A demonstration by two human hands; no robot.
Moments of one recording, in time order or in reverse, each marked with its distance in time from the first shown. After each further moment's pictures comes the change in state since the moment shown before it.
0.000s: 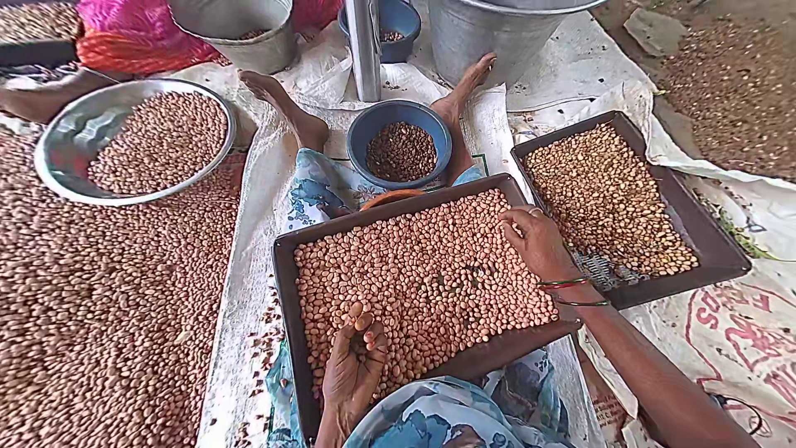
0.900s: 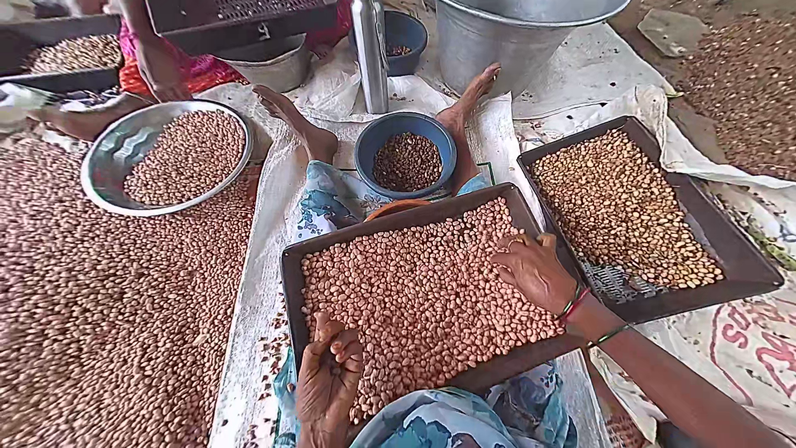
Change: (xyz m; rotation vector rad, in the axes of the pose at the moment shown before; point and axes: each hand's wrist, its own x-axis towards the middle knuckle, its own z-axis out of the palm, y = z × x) left_hand -0.005 0.024 0.007 -0.079 -0.188 0.126; right_hand -0.006 -0.025 -0.017 -0.226 -0.580 -0.080
